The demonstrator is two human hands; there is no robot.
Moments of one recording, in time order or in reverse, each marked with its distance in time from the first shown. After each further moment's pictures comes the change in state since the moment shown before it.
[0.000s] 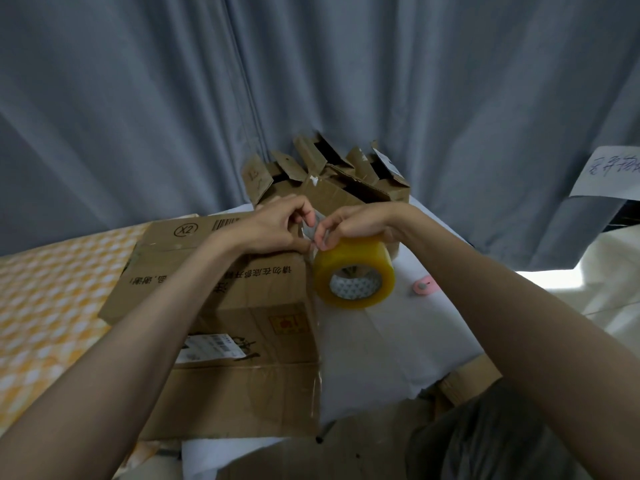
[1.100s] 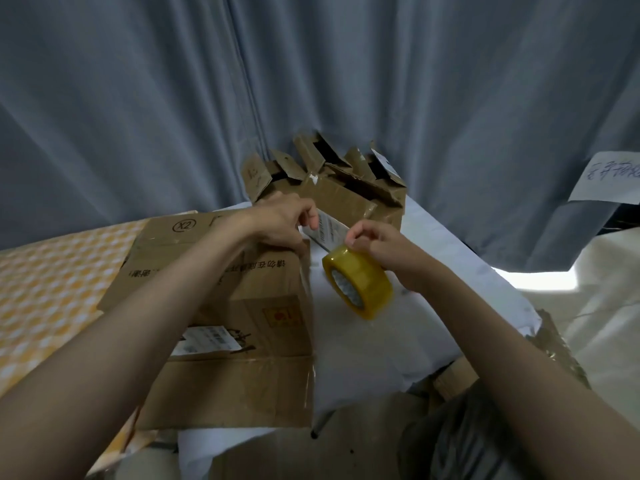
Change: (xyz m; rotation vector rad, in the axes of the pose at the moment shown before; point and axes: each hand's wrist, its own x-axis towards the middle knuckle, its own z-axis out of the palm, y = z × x) left_hand 0.010 0.025 -0.006 0.255 -0.143 -0.155; right_hand -0.035 0.046 0.055 0.472 0.563 -0.084
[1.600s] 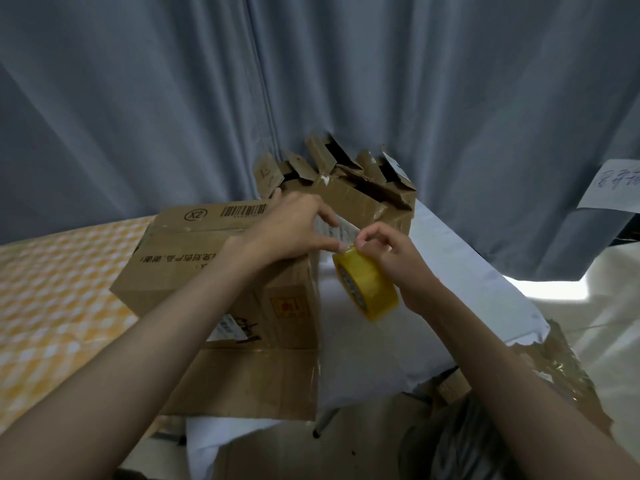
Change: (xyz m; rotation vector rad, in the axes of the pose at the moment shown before) left_hand -0.028 0.025 0.013 0.074 0.327 0.075; right_hand -0.026 0.008 0.016 0.139 0.149 -0.157
